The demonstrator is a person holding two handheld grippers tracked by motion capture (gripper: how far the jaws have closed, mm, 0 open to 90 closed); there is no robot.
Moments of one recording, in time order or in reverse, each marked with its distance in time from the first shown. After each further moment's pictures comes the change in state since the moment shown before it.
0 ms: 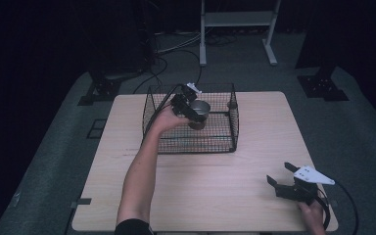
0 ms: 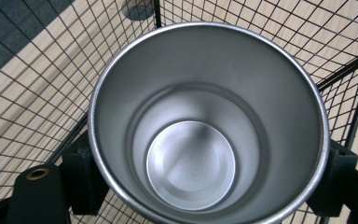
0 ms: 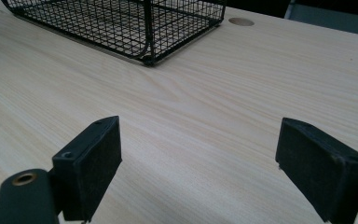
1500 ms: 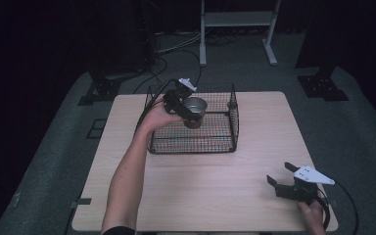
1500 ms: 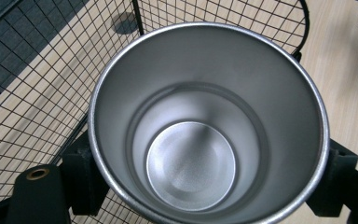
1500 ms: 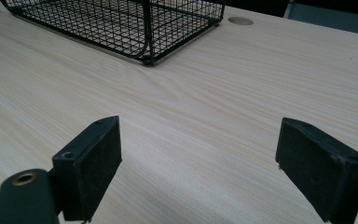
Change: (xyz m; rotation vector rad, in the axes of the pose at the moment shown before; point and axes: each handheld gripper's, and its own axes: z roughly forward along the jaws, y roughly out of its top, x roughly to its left) left arm -0.015 0.003 -0.048 -0.021 -0.026 0.055; right arm 0.000 0.000 0.000 0.001 -0.003 -0.005
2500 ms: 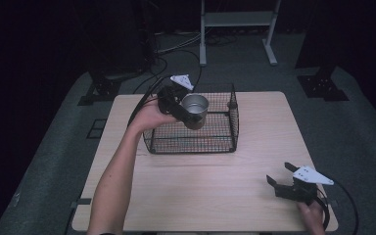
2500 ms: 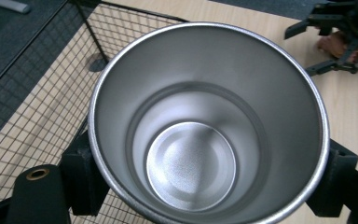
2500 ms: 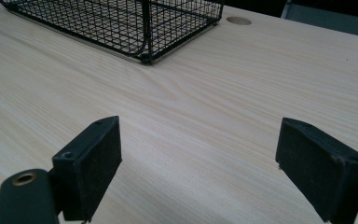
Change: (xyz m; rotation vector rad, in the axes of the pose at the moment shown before) left arm -0.030 0.009 -0.051 -0.078 -0.070 0.125; right arm 0.002 0.000 0.000 0.003 -0.013 -0.012
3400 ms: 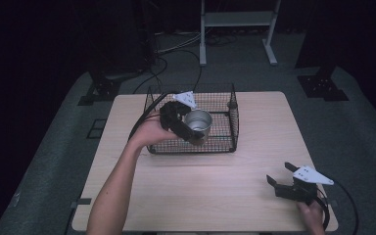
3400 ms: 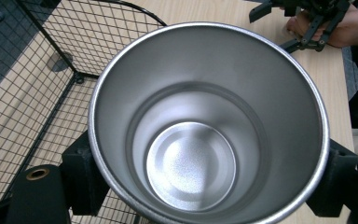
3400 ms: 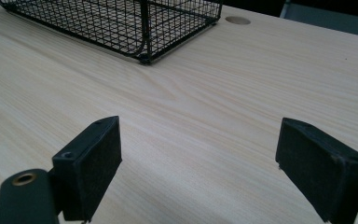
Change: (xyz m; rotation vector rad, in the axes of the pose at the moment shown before) left arm -0.040 -0.016 0.008 0.000 -0.062 0.086; right arm 0.000 0.000 0.000 0.000 -0.004 0.002
